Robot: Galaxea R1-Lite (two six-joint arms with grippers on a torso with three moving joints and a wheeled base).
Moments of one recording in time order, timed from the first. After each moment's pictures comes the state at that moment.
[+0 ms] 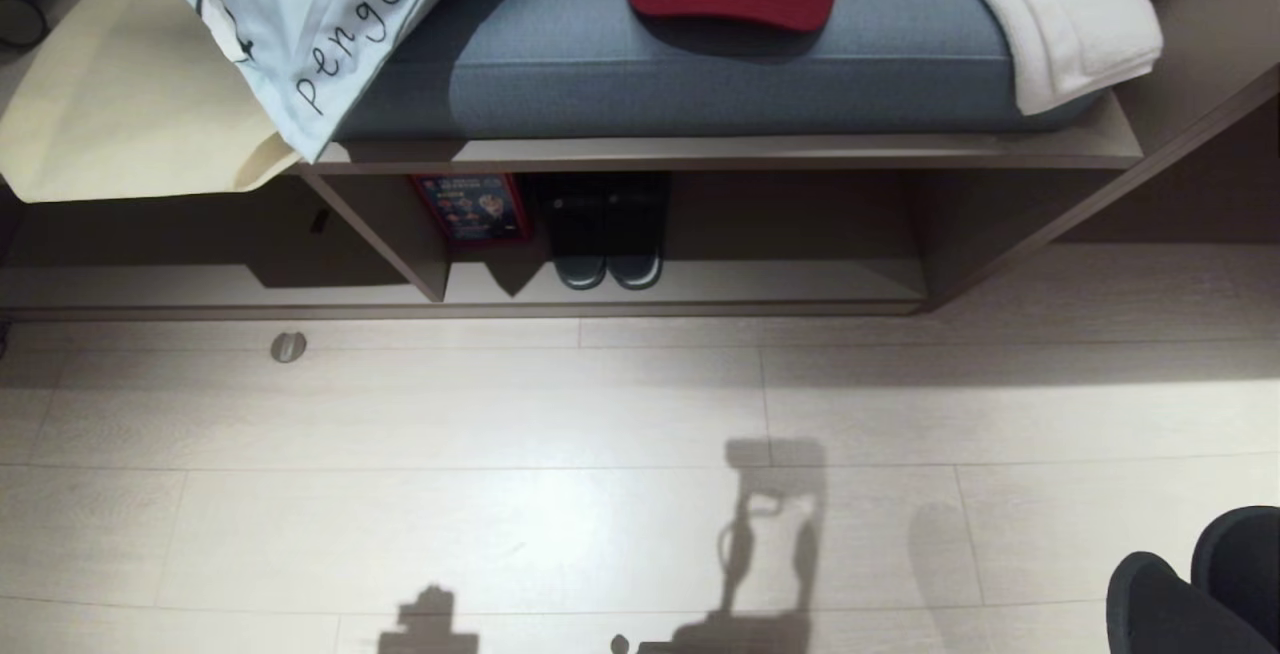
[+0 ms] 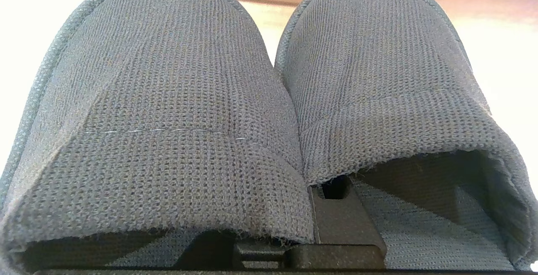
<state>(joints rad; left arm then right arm) 0.00 0.00 0.00 0.00 0.00 -0.02 0.00 0.00 0.00 0.00 0.01 -0.04</state>
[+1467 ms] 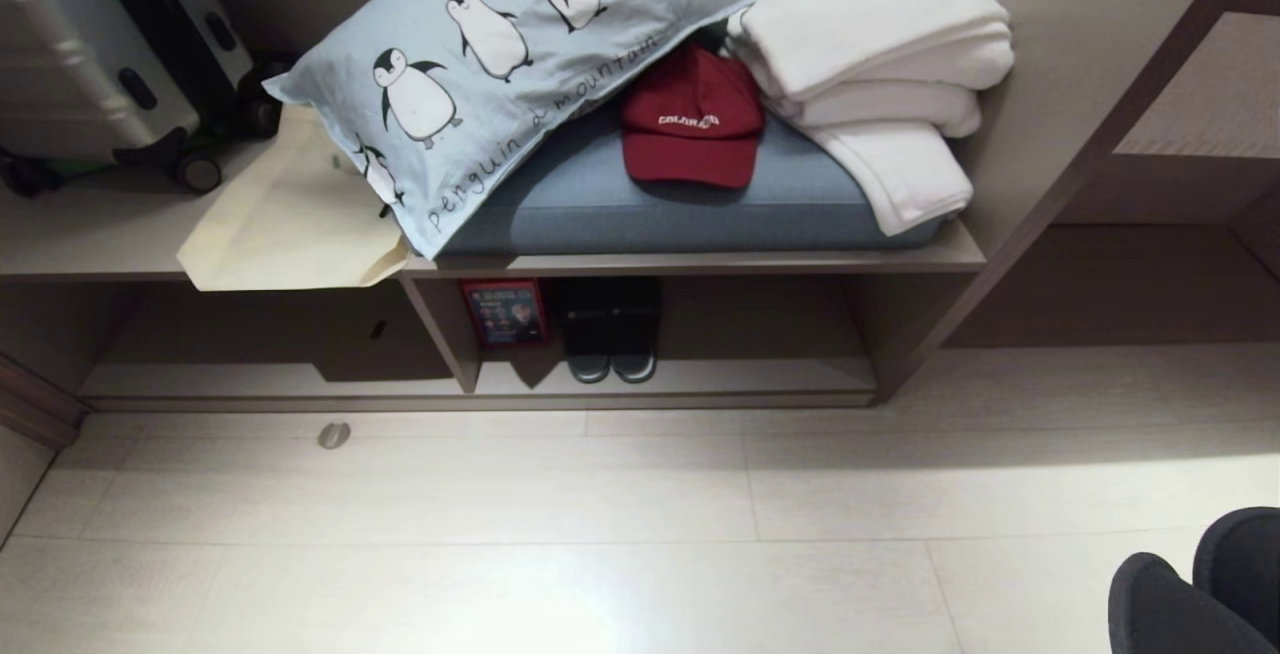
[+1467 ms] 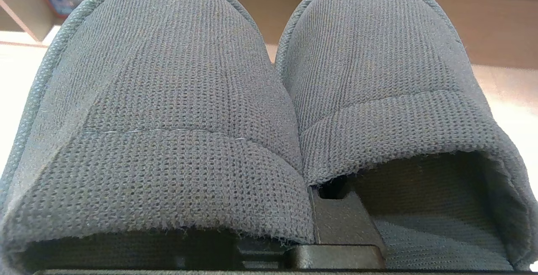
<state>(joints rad) 0.00 0.00 0.00 0.00 0.00 -0.02 0.00 0.00 0.00 0.00 0.01 -0.04</state>
